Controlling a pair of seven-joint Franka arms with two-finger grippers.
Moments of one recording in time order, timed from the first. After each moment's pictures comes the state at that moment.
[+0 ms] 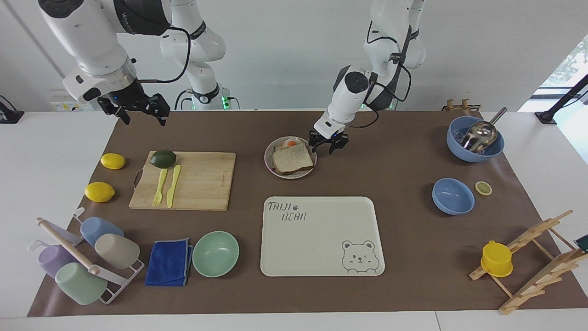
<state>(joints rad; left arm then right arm) -0.63 0.00 -0.07 -2.36 -0.30 2.42 -0.41 0.01 0.00 -0.01 -1.58 -0.04 1.45 0.04</state>
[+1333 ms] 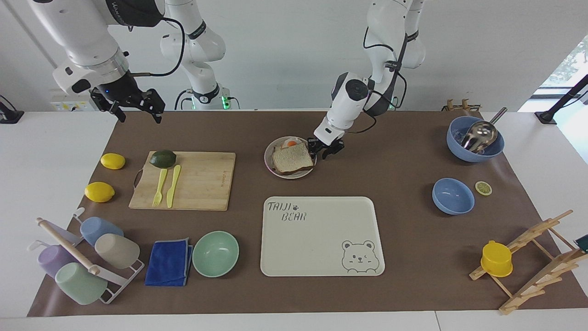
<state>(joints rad) -0.65 0.06 -0.07 -2.36 -0.37 2.51 -0.41 -0.01 -0.01 -0.01 -1.56 -0.02 1.46 0.04</state>
